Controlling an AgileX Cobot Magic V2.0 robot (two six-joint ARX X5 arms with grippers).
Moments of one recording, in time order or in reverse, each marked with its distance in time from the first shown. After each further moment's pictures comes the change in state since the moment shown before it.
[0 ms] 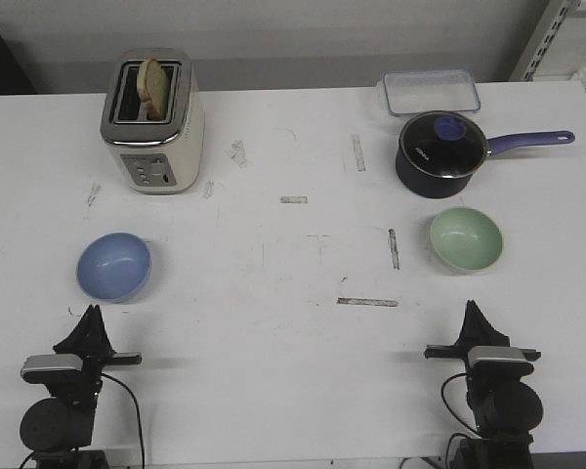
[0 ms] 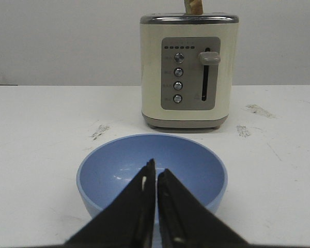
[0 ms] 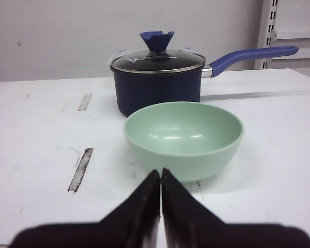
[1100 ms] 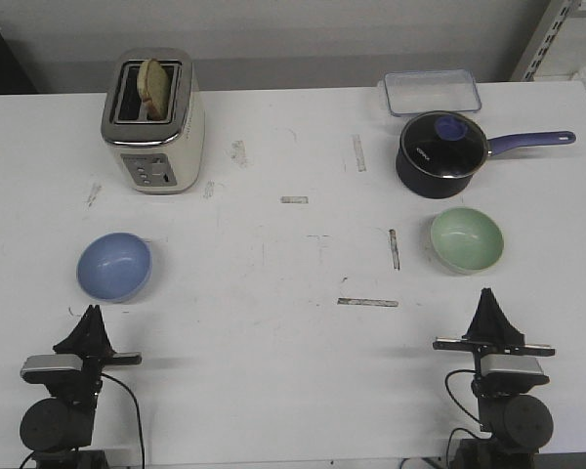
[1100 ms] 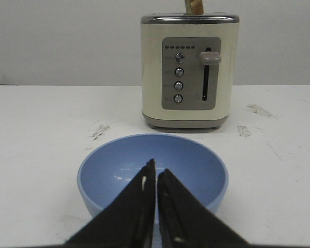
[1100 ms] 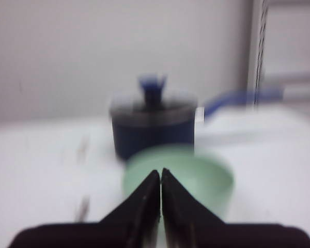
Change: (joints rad) left arm 0.000 0.000 0.000 0.000 0.000 -0.003; right arm 0.000 0.000 0.004 0.293 0.029 0.014
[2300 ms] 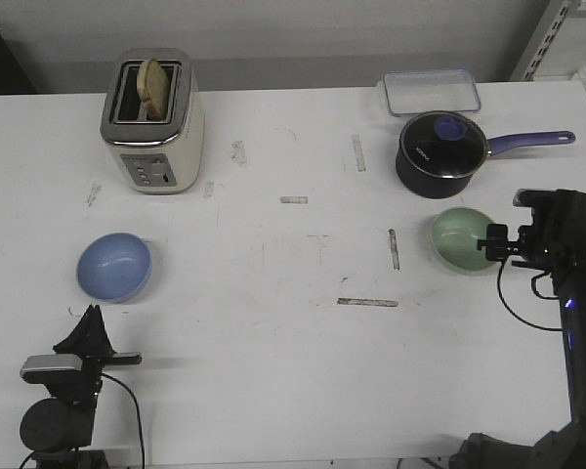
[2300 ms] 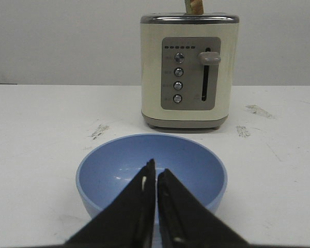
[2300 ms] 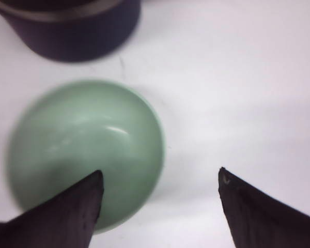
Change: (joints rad) left arm 0.000 0.000 0.000 0.000 0.000 -0.007; right arm -0.296 1.408 1.173 -0.930 -0.140 -0.237
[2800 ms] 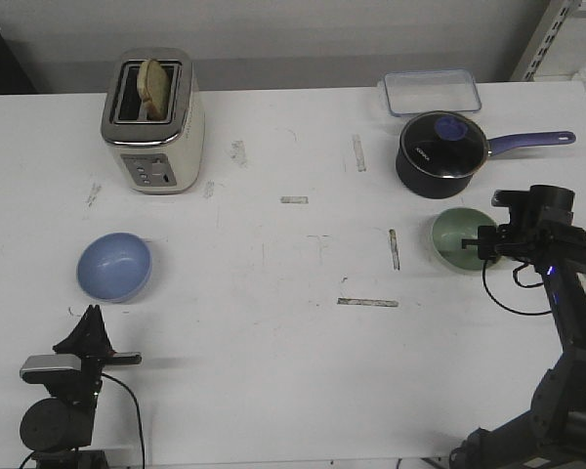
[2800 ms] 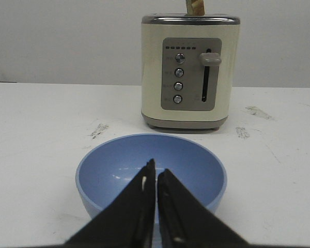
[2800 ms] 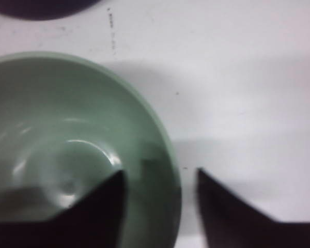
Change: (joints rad) left arm 0.000 0.000 0.000 0.000 0.000 -0.011; right arm 0.013 0.207 0.000 0.087 -0.022 -0.013
